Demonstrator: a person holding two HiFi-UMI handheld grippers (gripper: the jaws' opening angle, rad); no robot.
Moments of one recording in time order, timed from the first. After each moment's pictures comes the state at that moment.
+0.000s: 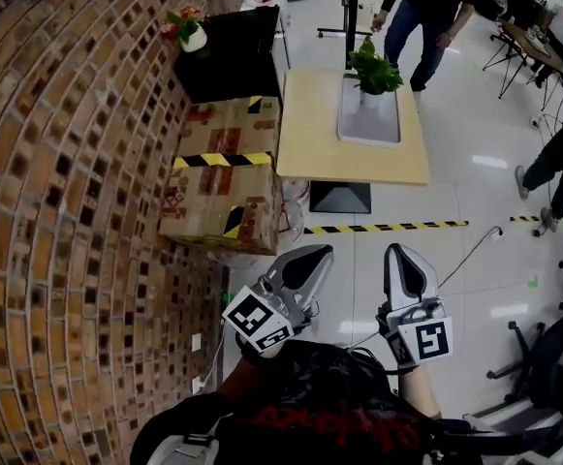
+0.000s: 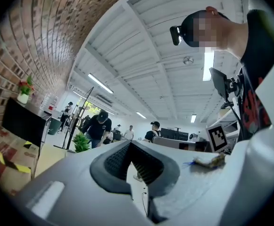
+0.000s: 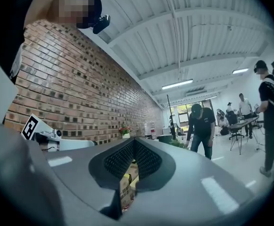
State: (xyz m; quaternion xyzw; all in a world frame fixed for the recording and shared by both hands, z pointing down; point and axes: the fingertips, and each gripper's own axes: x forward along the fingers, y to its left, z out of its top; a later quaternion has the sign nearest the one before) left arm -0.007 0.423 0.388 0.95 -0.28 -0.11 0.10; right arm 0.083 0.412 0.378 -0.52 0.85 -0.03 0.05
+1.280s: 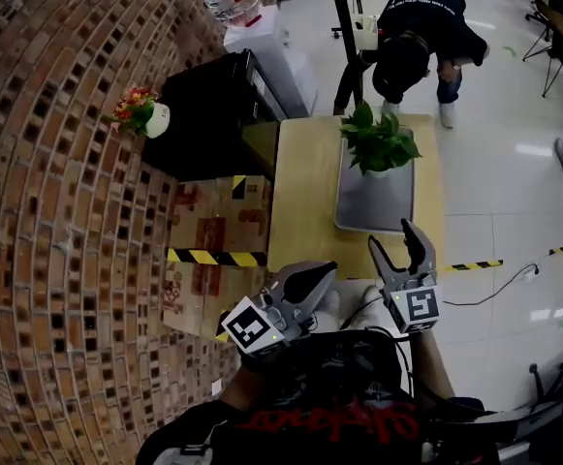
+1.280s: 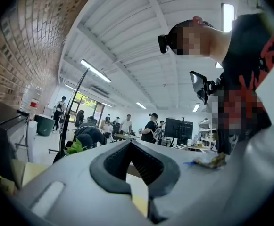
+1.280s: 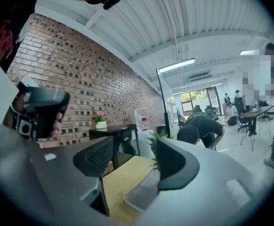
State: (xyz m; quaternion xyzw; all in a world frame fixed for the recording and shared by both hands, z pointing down) left arm 0.116 0.055 0.400 0.96 -0.25 -0.04 0.09; right arm 0.193 -0.028 0.491 -0.49 0.87 -0.07 0.01
